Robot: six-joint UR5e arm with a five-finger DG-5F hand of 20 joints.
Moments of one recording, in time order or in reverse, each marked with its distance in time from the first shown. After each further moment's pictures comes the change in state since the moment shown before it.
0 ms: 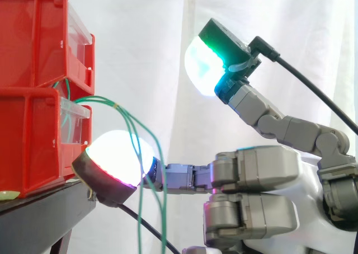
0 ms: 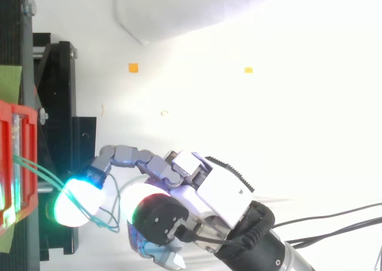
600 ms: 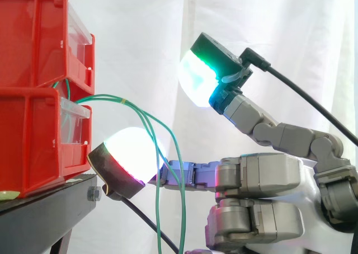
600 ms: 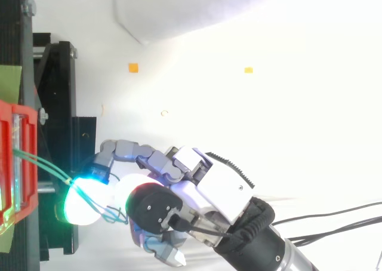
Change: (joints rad) arm -0.005 0.000 0.000 -0.013 0.000 0.002
